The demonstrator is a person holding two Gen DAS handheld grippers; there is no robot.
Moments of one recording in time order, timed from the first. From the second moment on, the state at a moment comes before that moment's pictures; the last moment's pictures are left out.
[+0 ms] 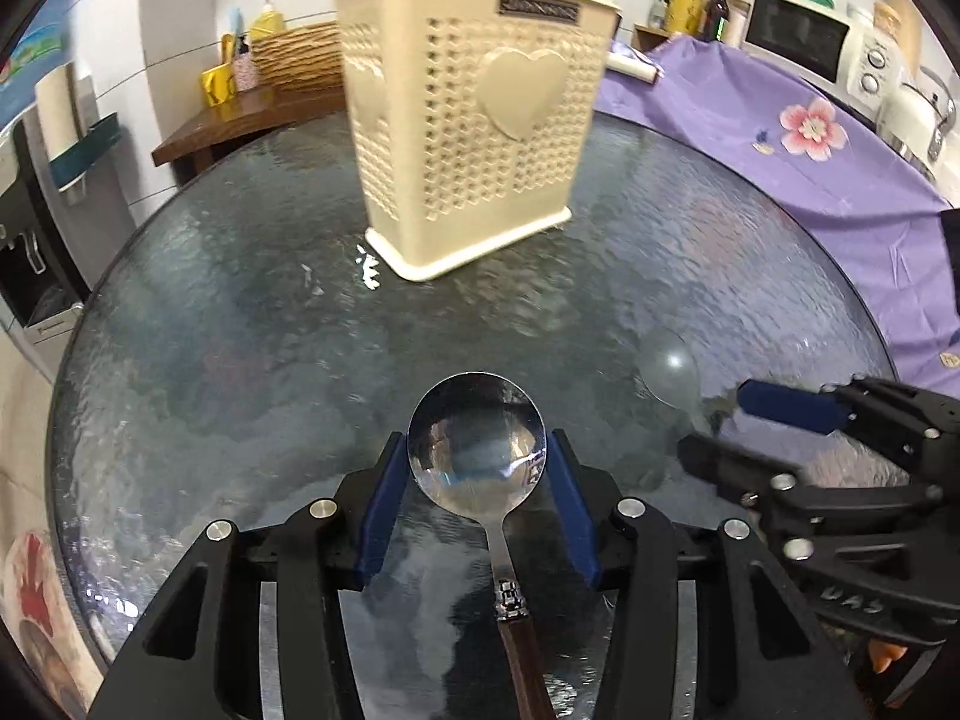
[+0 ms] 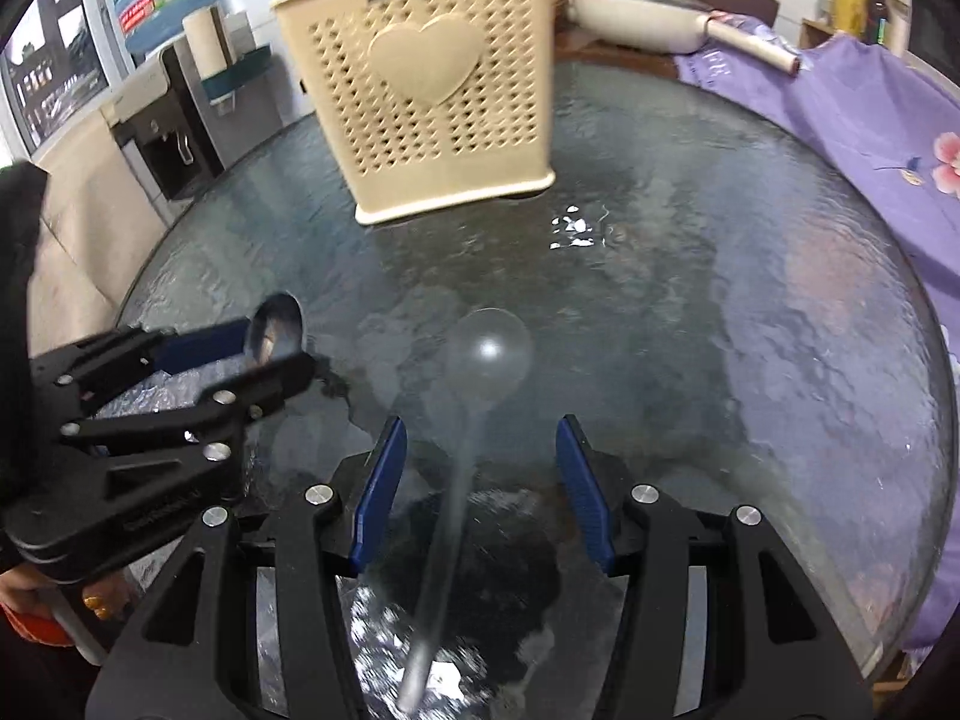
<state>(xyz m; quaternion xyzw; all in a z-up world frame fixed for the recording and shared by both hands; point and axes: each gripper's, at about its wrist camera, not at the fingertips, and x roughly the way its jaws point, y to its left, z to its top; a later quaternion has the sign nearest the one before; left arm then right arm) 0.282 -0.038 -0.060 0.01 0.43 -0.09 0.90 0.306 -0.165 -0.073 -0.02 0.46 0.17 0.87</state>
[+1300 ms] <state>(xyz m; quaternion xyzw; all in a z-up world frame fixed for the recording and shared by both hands) 0.268 -0.037 -0.002 0.00 0.36 -0.12 0.93 0.309 -0.181 -0.011 0.00 0.38 0.21 0.90</state>
